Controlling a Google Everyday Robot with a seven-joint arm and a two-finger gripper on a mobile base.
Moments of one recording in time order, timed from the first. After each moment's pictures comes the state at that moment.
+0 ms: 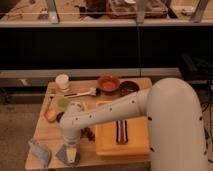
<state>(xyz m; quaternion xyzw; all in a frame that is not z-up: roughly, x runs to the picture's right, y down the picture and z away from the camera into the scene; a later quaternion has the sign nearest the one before) -0.181 0.300 0.752 -0.41 -0.13 -0.02 0.90</state>
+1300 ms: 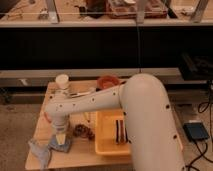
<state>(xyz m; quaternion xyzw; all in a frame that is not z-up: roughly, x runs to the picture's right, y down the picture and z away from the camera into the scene) -0.264 0.242 0.781 -0.38 -0.15 -0.08 0.91</state>
